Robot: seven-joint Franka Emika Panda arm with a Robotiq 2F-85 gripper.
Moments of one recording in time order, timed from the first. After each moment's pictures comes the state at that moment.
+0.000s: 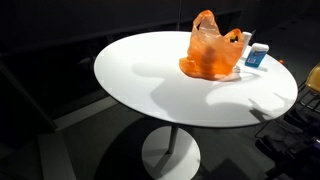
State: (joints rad) arm -0.09 -0.34 0.26 -2.46 -0.27 2.37 0.49
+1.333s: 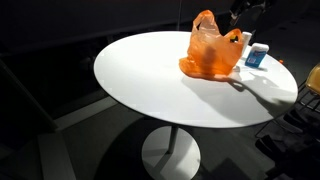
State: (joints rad) arm -0.10 -0.02 0.13 -2.38 -0.57 2.65 0.77
